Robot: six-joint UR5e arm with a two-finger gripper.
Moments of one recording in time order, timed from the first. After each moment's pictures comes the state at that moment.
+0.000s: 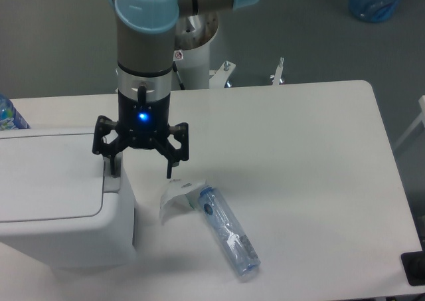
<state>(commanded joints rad) 2.24 -1.76 -1.48 -1.09 1.34 0.19</state>
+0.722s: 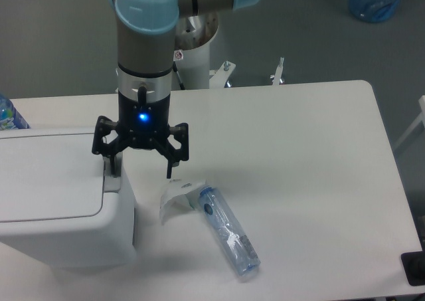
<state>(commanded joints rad) 2.24 -1.76 -1.49 -1.08 1.34 0.19</state>
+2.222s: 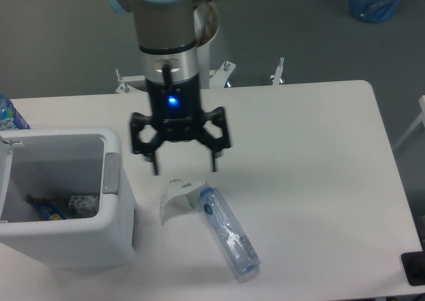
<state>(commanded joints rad) 2.32 -1.76 -1.44 -1.02 1.67 0.29</state>
